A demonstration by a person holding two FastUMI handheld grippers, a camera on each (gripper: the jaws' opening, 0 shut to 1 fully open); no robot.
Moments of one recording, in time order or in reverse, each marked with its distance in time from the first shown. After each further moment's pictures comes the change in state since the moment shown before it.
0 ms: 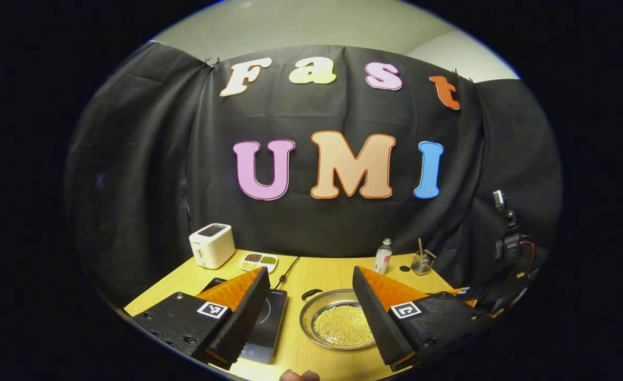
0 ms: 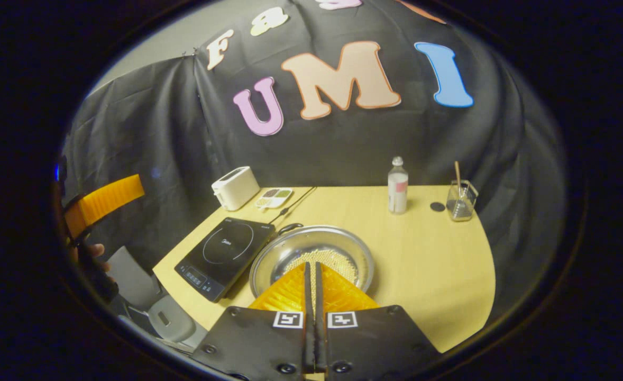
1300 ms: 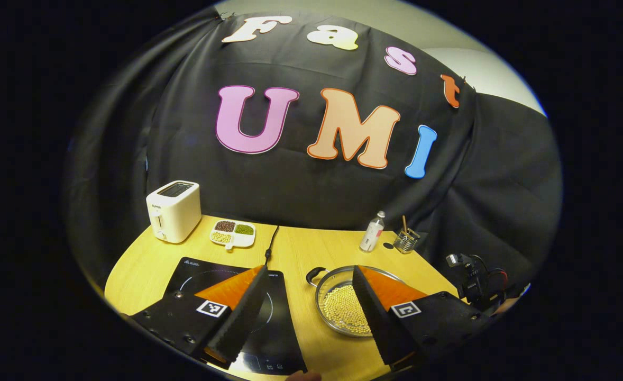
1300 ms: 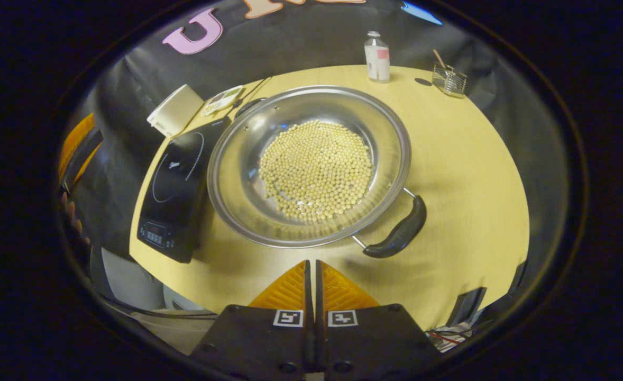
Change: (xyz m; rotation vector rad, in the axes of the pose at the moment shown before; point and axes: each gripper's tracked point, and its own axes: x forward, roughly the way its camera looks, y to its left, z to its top) left arm 0.075 0.080 -0.077 -0.117 0.178 -0.269; right arm 0.051 0.025 -0.189 0.186 0.550 -0.271
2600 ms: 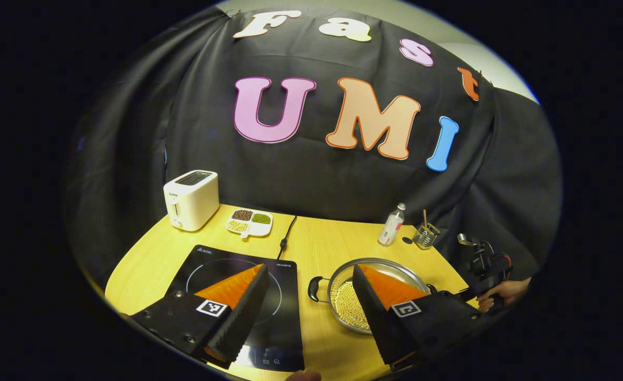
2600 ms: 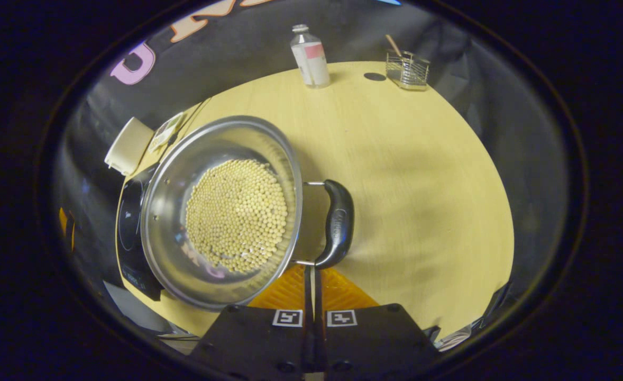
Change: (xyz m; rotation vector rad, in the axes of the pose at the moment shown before) left arm 0.008 0.010 -0.019 -0.019 0.039 0.128; right arm 0.037 -0.105 0.075 0.147 -0.002 -0.086
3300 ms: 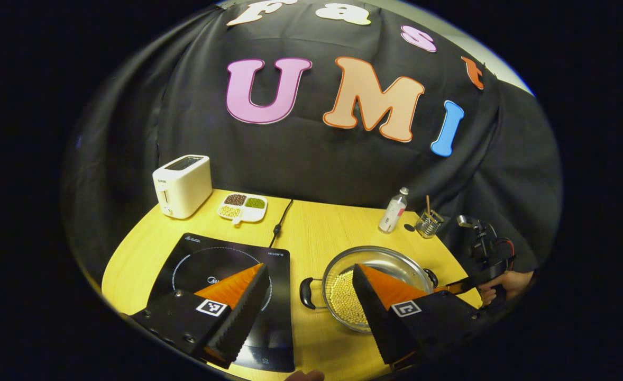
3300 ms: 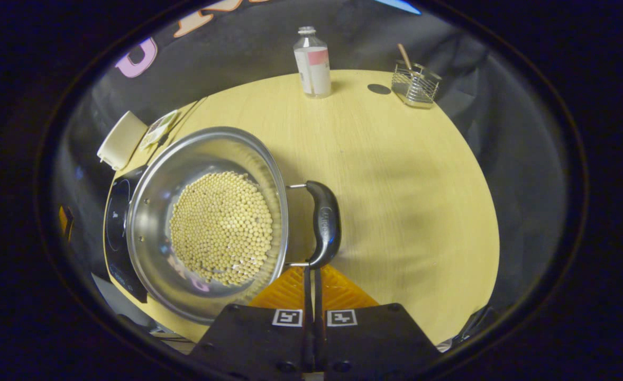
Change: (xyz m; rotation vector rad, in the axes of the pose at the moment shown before) left arm 0.035 -0.018 -0.032 -0.007 0.126 -0.004; right arm 0.001 -0.010 0.032 -0.084 -0.038 -0.059
